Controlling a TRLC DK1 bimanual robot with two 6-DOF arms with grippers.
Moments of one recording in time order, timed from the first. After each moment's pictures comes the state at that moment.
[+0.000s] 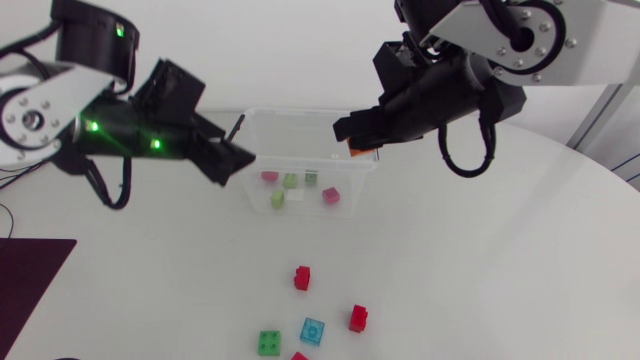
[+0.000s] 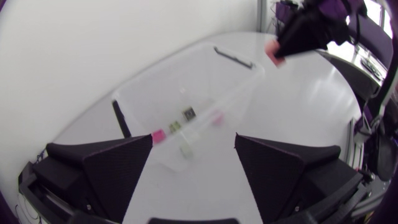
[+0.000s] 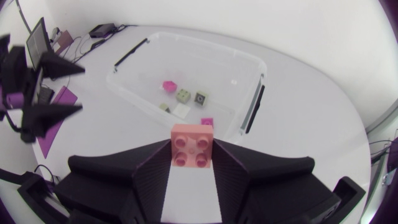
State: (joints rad) left arm -0.33 1.35 1.03 -0.37 0.26 0.38; right arm 0.56 1.56 1.38 -0.64 0.01 0.16
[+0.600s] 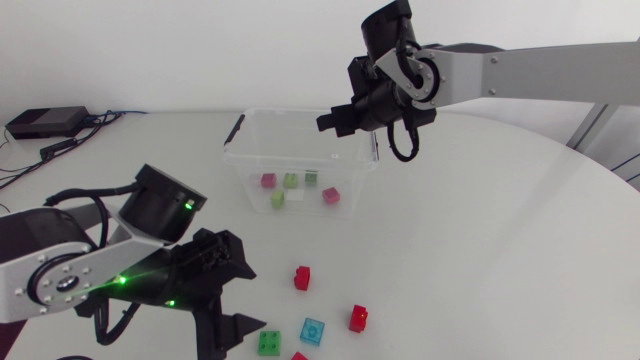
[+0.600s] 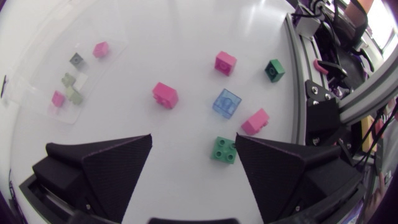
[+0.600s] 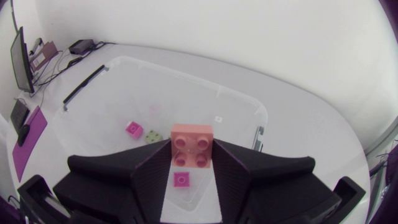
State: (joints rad) left arm -0.62 1.23 0.63 -0.48 0.32 0.56; right arm 0.48 1.90 1.52 -0.32 0.06 0.07
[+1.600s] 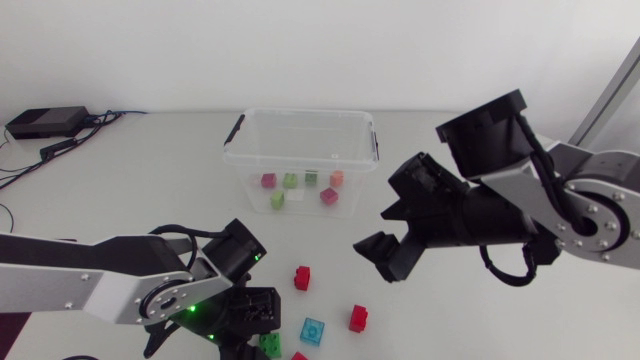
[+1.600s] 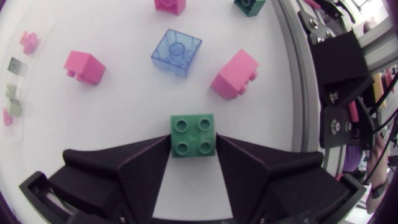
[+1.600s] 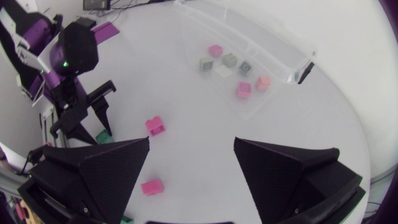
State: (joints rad) left arm -0.75 1.58 0.62 -0.41 0.29 0.69; right arm 0.59 1.23 0.79 -0.41 -0.17 -0.21
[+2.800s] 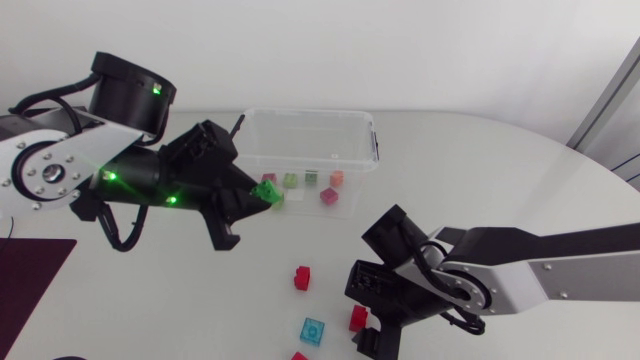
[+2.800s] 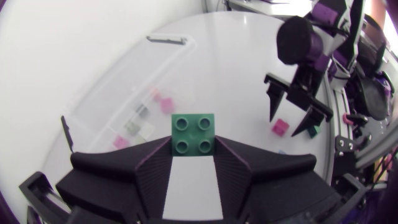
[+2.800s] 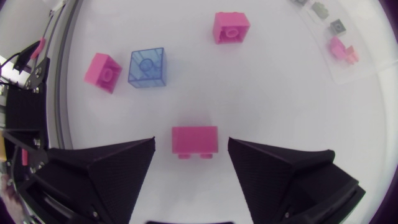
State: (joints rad) left arm -0.44 1.32 0.93 -0.38 0.35 0.58; right arm 0.76 1.56 0.63 -0.31 -0.18 -0.42
